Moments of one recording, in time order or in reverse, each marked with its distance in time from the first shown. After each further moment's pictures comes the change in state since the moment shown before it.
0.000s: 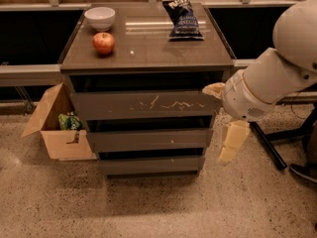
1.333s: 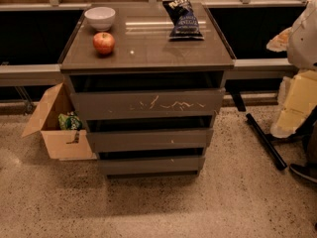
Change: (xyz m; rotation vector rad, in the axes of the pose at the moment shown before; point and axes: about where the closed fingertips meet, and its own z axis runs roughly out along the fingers) arm 0.019 0.001 -0.156 0.155 0.272 0.201
